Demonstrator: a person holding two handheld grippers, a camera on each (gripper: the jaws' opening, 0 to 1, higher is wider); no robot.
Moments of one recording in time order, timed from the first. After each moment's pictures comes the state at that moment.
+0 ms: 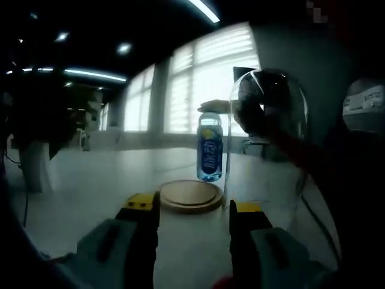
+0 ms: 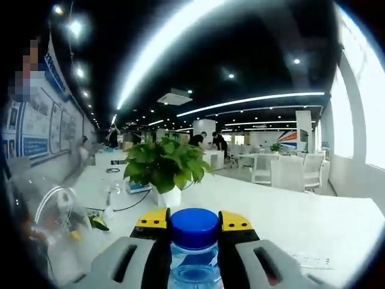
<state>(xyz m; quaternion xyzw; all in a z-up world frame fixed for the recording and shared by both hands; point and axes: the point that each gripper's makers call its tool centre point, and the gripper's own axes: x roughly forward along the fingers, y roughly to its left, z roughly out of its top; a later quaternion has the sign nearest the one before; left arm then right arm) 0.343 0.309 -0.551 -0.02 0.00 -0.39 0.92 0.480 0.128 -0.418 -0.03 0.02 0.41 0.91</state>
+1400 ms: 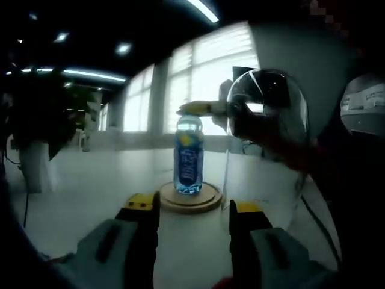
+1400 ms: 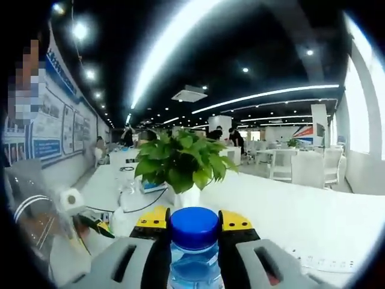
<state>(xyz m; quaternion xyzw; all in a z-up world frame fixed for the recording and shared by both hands) 0.341 0.308 -0.551 -0.02 0.00 -0.39 0.92 0.485 0.186 -0.436 -0.02 0.03 0.46 0.89</state>
